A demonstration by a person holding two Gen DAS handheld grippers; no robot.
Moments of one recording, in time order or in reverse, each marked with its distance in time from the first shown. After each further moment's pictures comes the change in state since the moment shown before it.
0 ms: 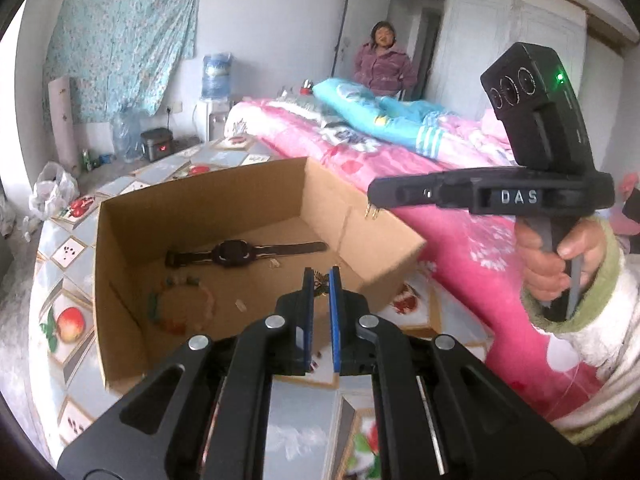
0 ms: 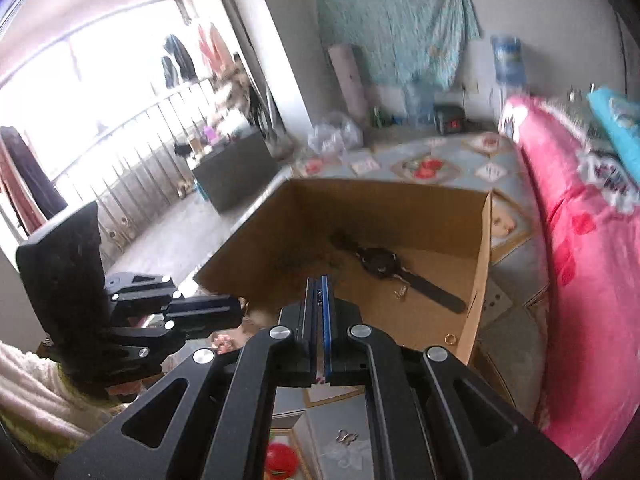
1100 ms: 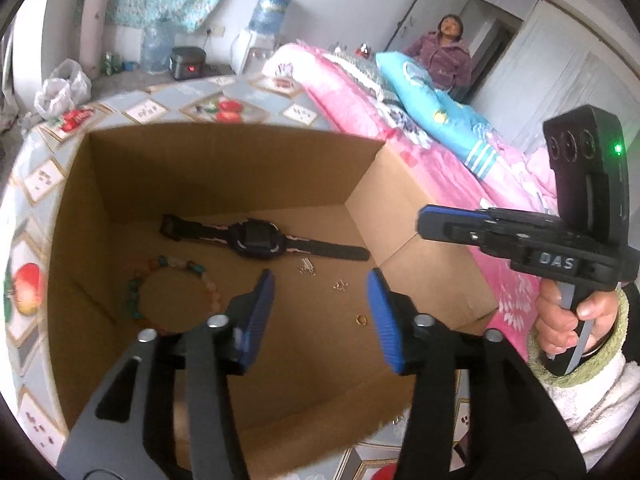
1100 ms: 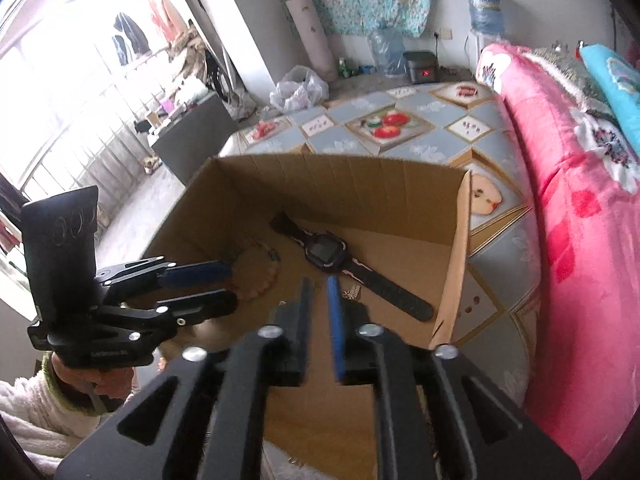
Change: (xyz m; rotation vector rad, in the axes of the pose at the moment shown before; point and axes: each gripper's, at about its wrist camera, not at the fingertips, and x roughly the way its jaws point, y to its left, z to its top) left arm 0.065 0.073 0.025 -0.302 0.129 -0.009; right arm 0.052 -0.046 0.033 0.078 0.137 -0.089
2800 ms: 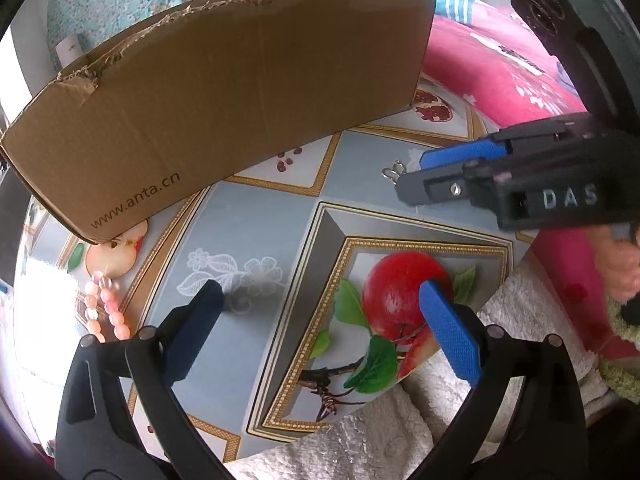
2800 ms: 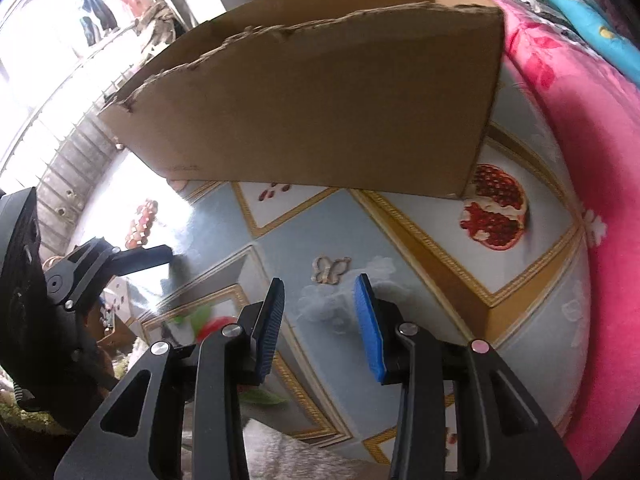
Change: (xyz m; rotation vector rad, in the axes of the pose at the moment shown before) left arm 0.010 -0.067 -0.188 0.324 0.184 0.247; right arm 0.031 0.031 -0.184 0.089 0.115 -0.093
